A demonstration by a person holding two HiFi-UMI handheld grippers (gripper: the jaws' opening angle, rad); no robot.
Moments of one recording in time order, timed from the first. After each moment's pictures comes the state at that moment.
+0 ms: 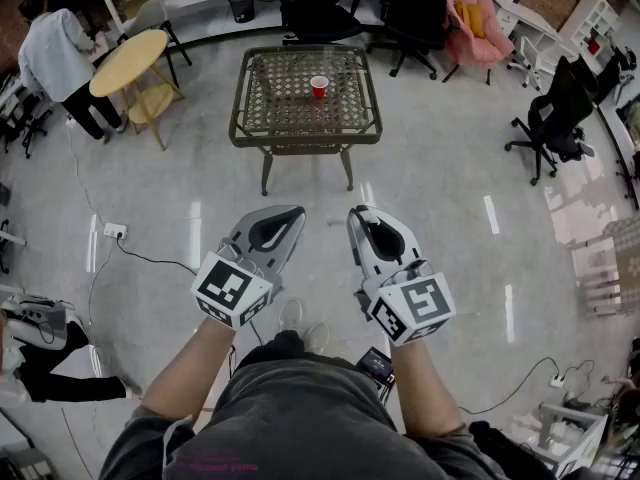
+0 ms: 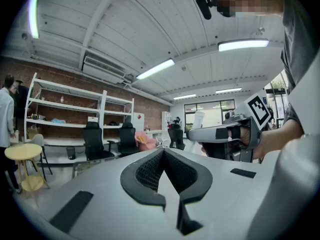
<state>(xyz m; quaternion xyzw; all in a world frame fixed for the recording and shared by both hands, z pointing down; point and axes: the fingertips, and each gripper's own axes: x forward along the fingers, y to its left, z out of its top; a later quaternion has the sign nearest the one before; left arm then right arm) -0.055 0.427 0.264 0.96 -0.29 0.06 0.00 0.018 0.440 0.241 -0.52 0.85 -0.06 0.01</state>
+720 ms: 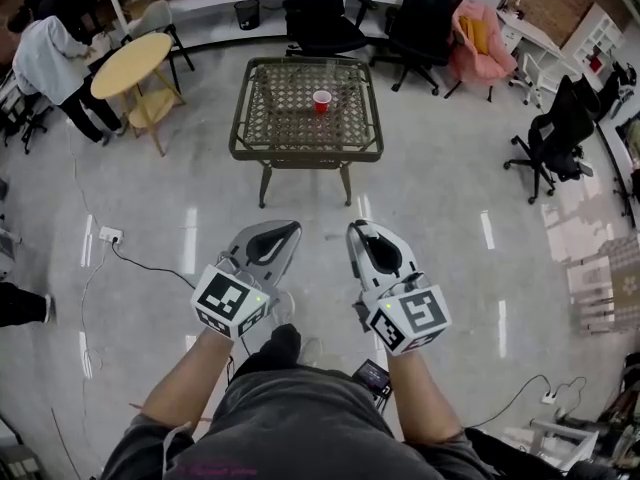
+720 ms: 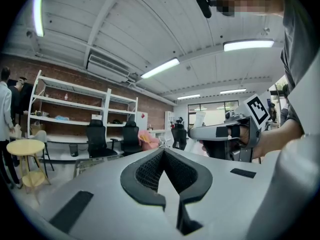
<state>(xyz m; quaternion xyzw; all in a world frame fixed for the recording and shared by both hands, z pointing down) -0.064 0.393 0.276 0.95 -0.30 0.06 0.02 0.018 0.405 0.250 -0.51 0.86 -0.07 0.01</state>
